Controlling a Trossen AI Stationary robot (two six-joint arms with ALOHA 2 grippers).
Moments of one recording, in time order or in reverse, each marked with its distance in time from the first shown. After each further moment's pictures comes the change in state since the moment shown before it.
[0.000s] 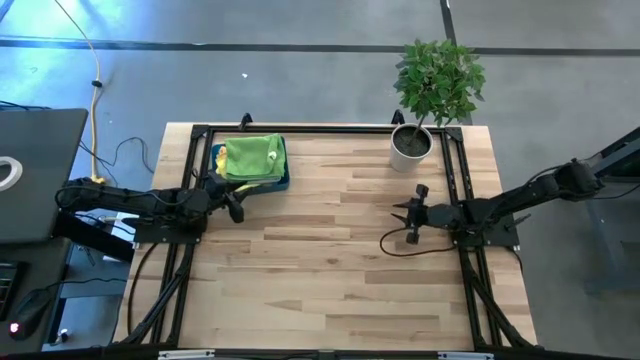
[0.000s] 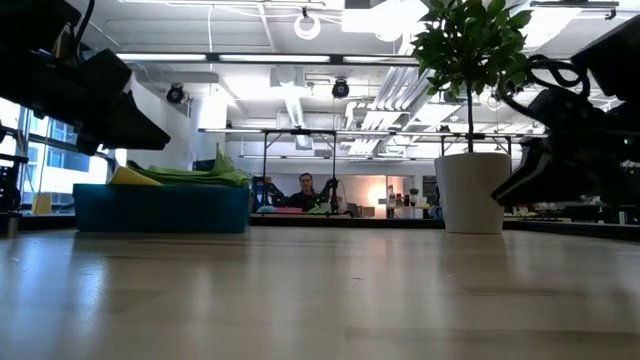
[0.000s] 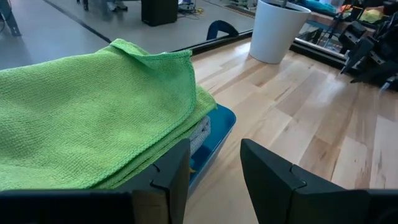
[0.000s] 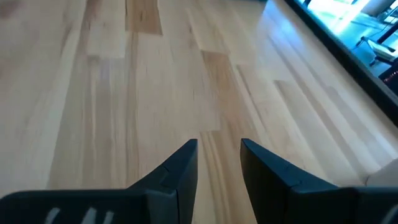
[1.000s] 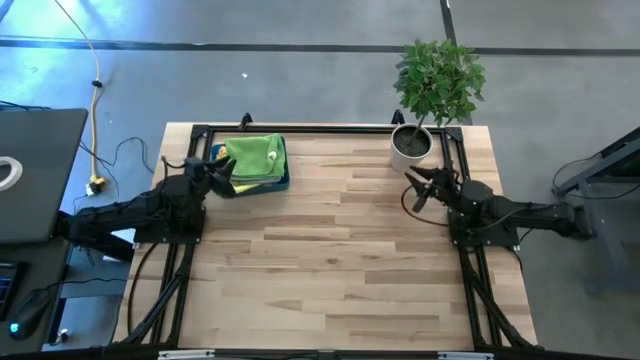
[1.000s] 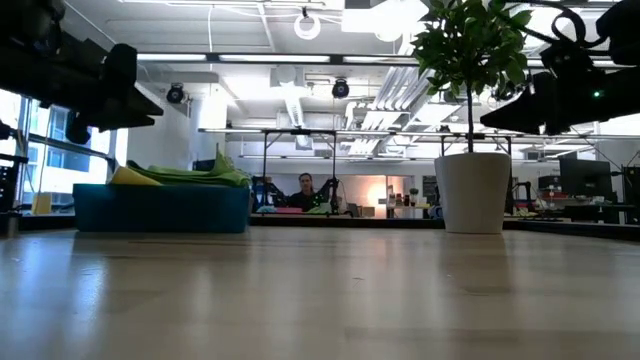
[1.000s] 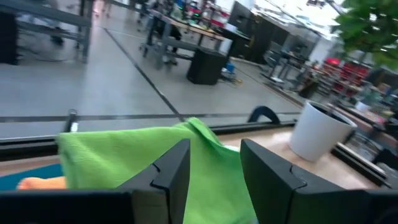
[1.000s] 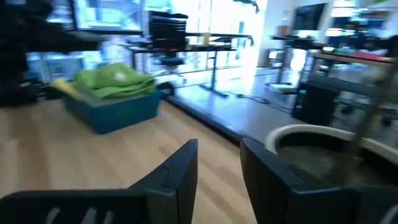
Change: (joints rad) left arm 0.293 -0.286 0.000 0.000 0.000 0.000; right arm -0.331 -0.633 0.000 -0.102 -0.001 0.000
